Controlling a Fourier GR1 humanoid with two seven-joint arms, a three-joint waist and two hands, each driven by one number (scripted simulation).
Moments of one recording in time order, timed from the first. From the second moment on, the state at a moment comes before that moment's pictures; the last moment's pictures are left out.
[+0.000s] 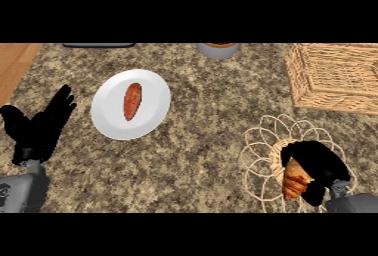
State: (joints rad) left arm -0.19 0.28 0.16 -1.41 0.07 -0.05 0.22; right arm -0.08 -0.39 0.19 -1.46 1.08 0.41 -0.04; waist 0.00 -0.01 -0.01
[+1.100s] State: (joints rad) left arm -0.17 0.27 0.17 -1.41 0.07 -0.05 0.22; right arm 0.48 -0.11 0.34 -2.15 0.70 0.27 -0.19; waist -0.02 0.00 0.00
